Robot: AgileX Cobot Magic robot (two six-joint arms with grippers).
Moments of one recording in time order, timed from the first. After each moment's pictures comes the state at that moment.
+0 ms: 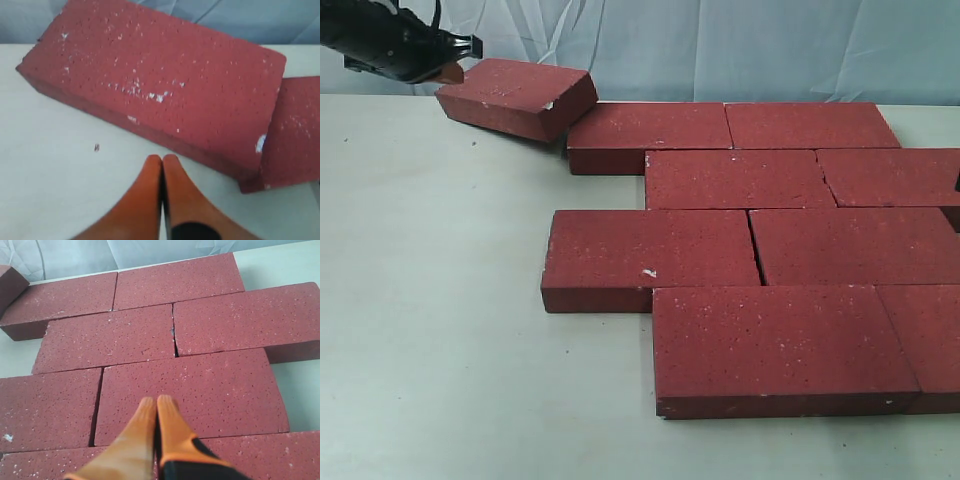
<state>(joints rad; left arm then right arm) -0.04 2.06 -1.61 -0.61 0.52 0.45 0.02 0.79 -0.56 0.28 0.45 -0.07</state>
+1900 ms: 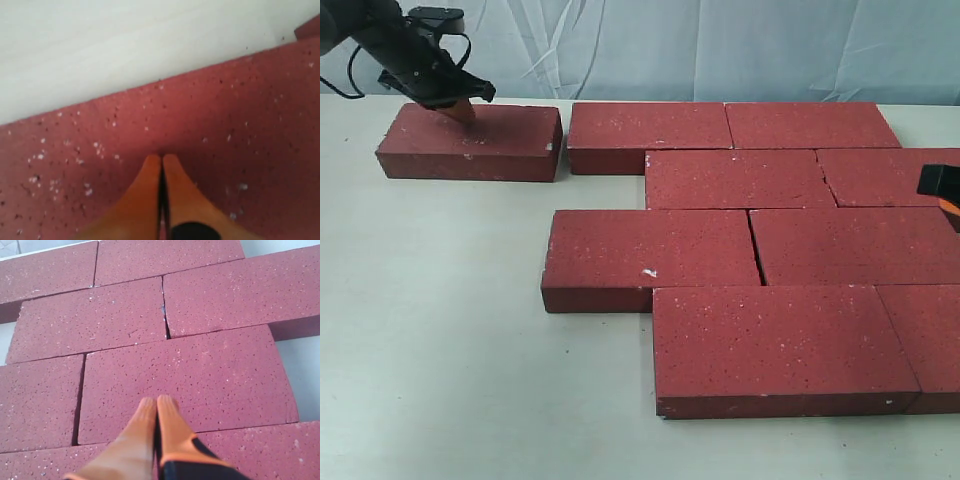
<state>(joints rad) -0.02 2.54 -2.34 -0.30 1.06 0.38 0.02 0.97 -0.56 0.30 0.38 -0.07</state>
